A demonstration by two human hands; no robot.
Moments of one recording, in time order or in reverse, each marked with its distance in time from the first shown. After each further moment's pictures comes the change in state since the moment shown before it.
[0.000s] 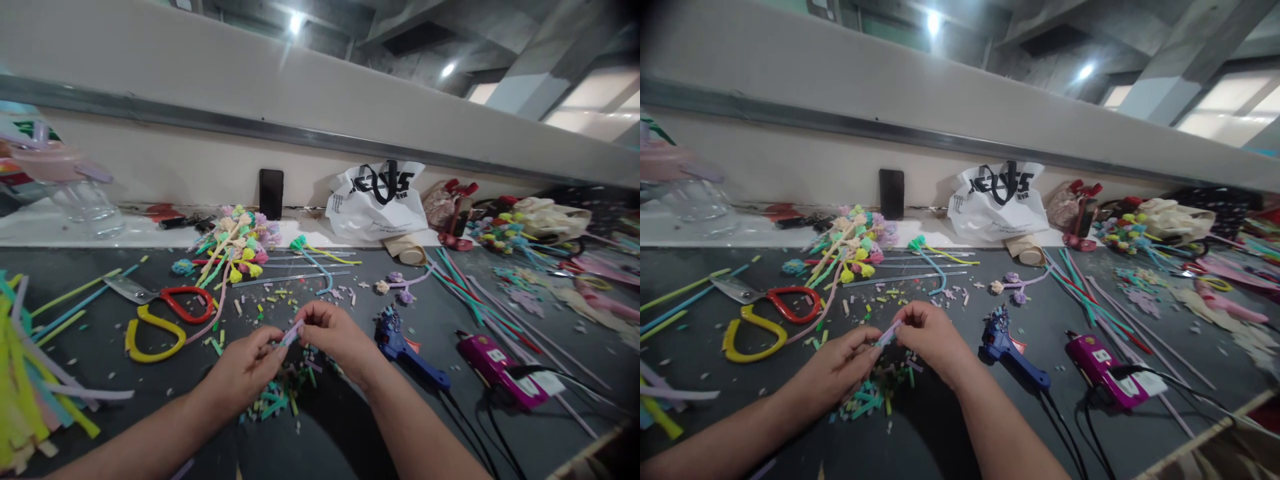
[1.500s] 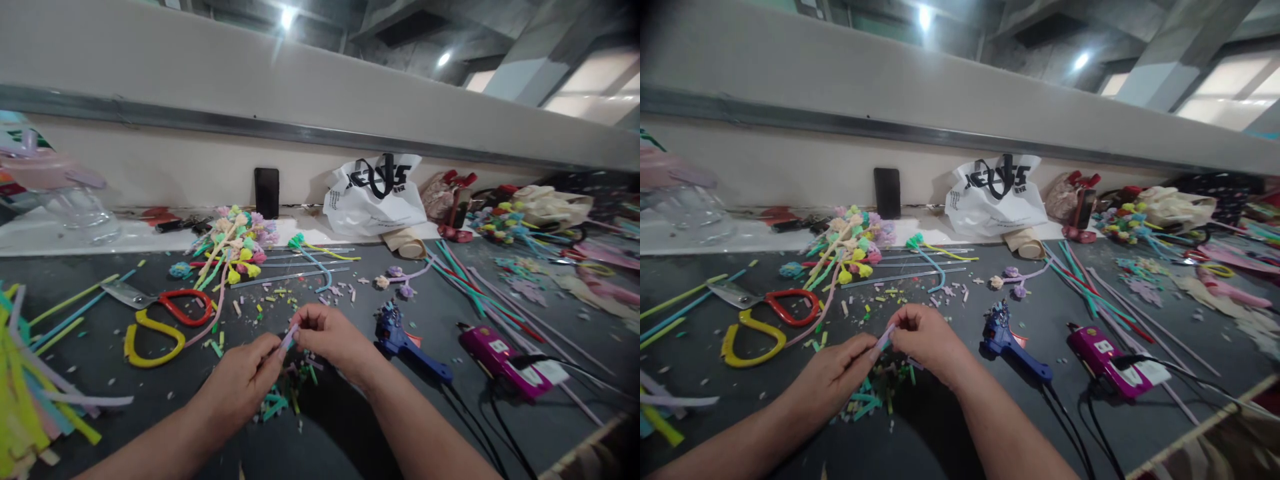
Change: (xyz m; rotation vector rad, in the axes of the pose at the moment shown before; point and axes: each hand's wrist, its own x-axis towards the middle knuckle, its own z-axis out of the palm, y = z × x) left_hand -0.006 0.003 0.001 0.376 0.020 0.094; right_hand -0.002 0.003 0.004 -0.033 -0.047 0.031
